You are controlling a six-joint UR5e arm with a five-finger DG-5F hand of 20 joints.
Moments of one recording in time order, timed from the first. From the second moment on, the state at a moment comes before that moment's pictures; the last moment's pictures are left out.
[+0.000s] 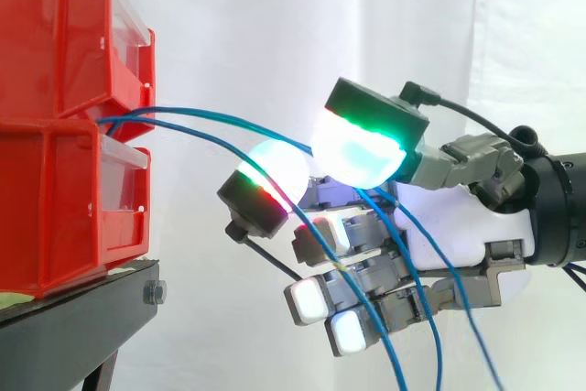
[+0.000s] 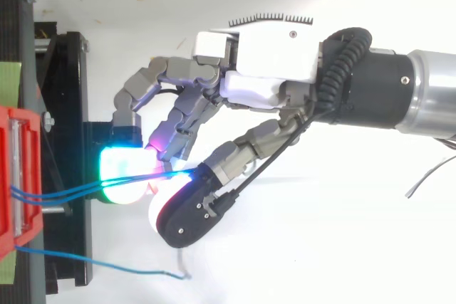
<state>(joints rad) 0.11 -2.31 -1.15 -2.91 -1.40 0.10</state>
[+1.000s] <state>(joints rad) 0.10 -2.31 -1.15 -2.91 -1.40 0.10</state>
